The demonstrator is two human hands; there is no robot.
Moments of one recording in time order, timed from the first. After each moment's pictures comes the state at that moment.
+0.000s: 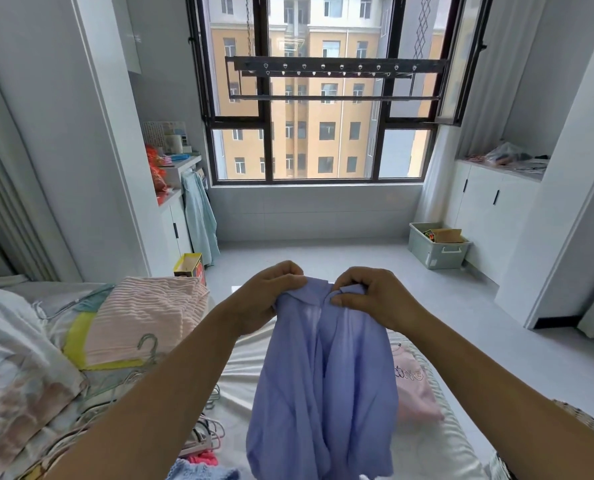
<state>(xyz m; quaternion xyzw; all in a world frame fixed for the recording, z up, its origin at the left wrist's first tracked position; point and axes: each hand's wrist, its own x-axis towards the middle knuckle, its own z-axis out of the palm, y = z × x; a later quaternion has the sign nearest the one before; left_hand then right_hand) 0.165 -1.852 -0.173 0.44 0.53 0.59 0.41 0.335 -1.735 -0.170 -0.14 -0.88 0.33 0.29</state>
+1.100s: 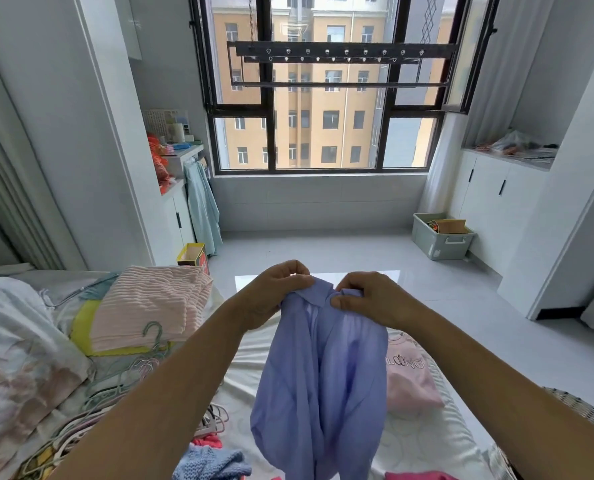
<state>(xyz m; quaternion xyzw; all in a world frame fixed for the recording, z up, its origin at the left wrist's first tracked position) 0.171 -1.853 -0.184 0.45 0.57 0.56 0.40 0.334 -1.739 -0.181 -0.21 -0.91 0.30 0.18</state>
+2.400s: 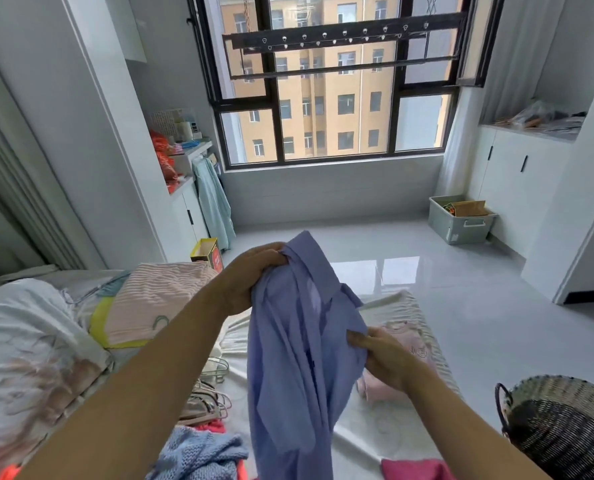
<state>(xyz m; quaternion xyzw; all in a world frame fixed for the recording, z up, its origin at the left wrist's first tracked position) 0.206 -1.835 -0.157 0.41 0.54 0.60 0.43 0.393 -1.704 -0.297 -0.20 -0.57 0.78 0.13</state>
